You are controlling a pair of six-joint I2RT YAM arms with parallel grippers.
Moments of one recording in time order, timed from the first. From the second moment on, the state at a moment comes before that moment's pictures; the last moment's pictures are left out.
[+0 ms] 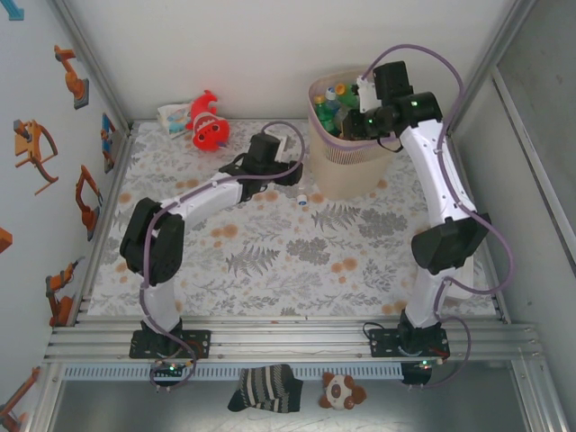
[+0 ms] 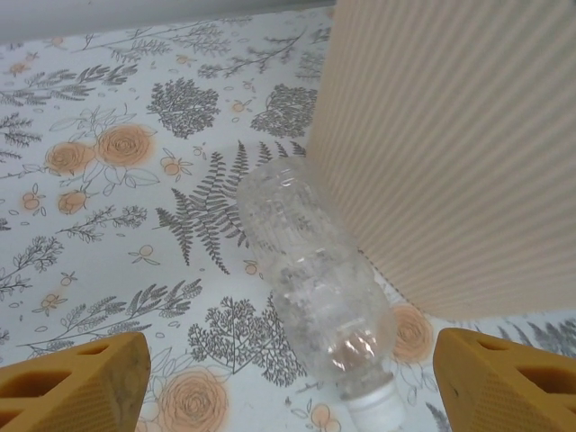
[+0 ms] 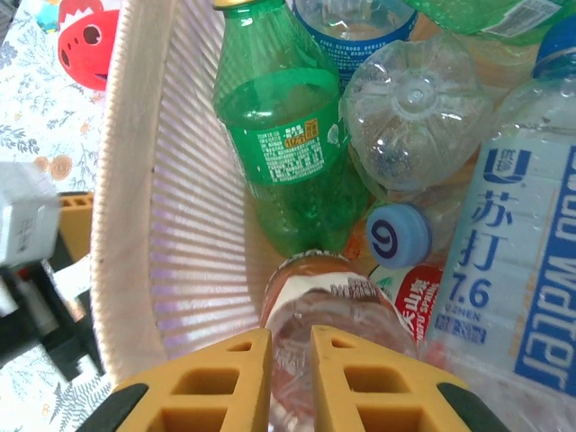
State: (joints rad) left arm -0.67 1.91 1.46 -0.21 -0.10 -0.27; right arm 0.29 1.89 2.21 -1.19 -0.25 0.10
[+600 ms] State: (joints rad) left arm -0.70 2.19 1.68 -0.28 -0.20 -0.48; right arm 0.29 1.57 2.22 -1.23 -0.15 0.12
